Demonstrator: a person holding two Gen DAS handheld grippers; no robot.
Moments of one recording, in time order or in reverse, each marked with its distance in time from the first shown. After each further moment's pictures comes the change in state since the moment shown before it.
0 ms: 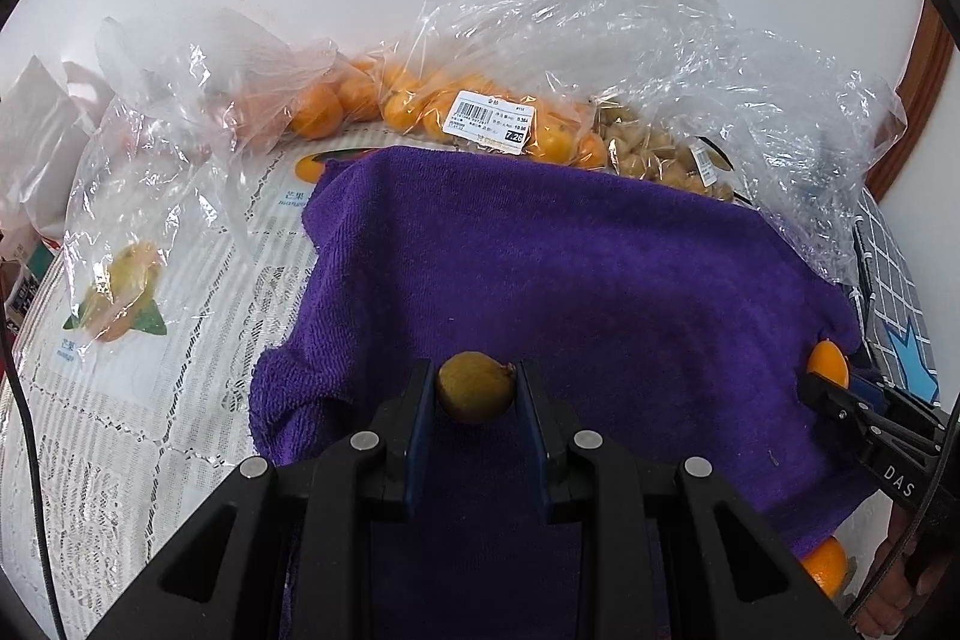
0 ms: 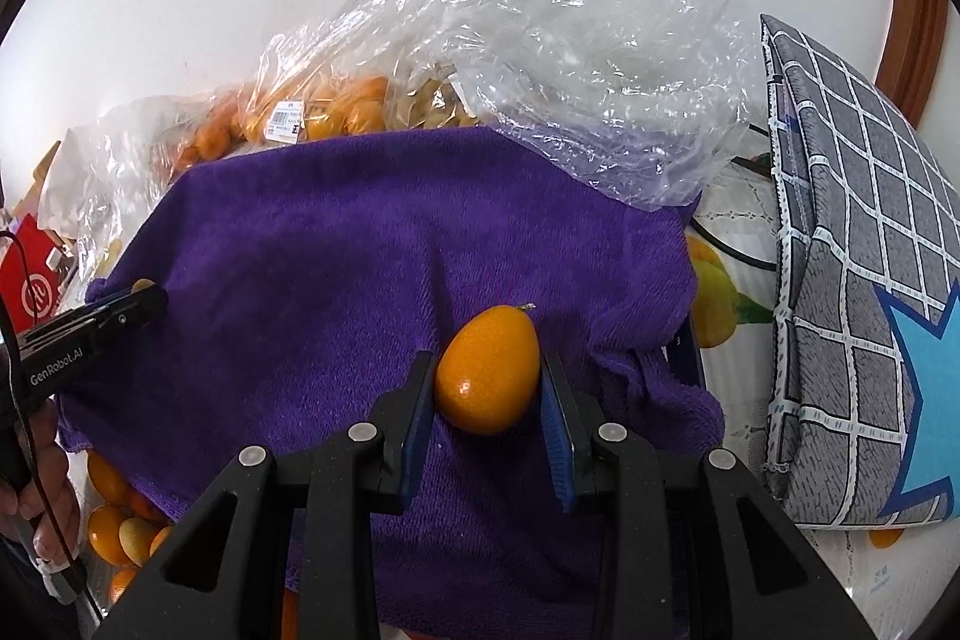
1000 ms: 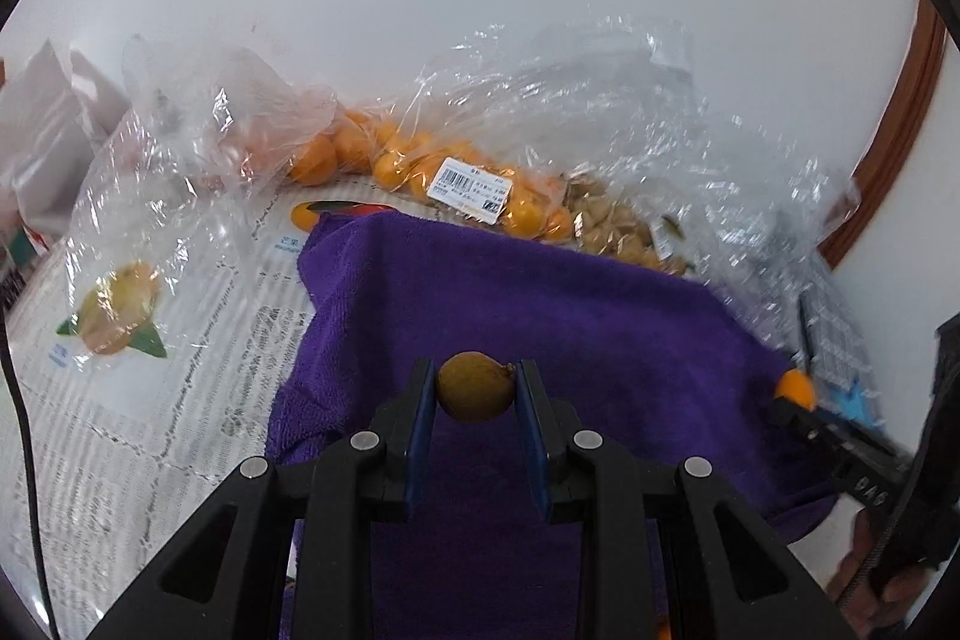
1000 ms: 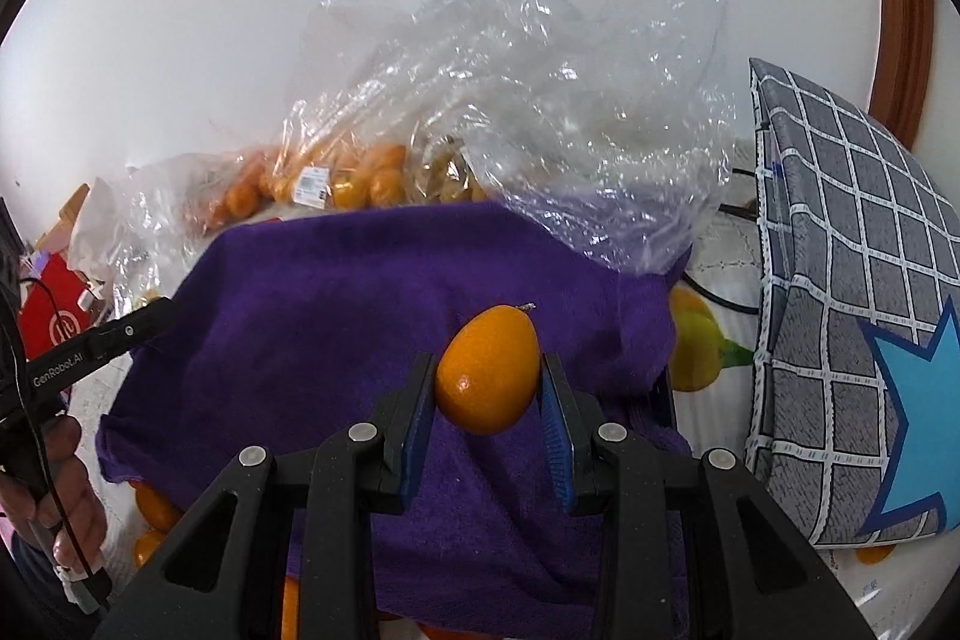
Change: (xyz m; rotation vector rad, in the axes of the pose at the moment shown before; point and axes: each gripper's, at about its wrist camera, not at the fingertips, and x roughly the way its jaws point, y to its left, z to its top) left arm -0.024 0.005 0.000 -0.064 -0.126 -0.091; right arm -0.031 -0.013 0.005 0.031 -0.104 0.057
